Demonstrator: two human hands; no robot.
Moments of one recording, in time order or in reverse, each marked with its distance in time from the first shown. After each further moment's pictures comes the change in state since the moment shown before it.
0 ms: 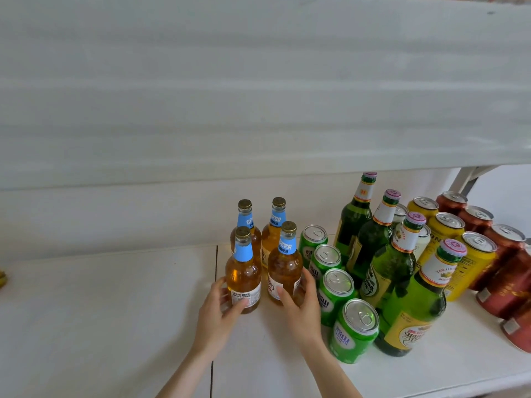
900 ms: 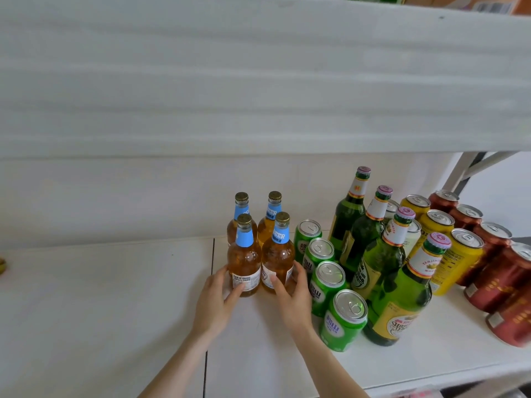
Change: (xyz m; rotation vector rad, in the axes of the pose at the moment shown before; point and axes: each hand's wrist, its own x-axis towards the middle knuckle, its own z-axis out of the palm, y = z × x) left_hand 0.009 0.001 0.004 0.325 0.026 0.095; right_hand 0.000 -0.011 0.001 -0.062 -0.006 0.014
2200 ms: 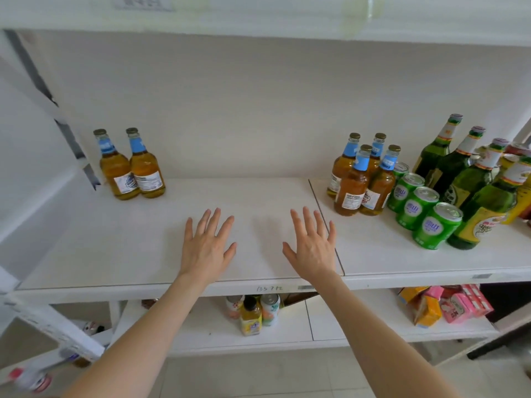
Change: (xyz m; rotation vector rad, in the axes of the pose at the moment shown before) left_hand -0.144 -0.125 -0.292 0.963 0.039 0.251; right_hand -0.207 -0.045 0.175 -1.301 -0.112 -0.547
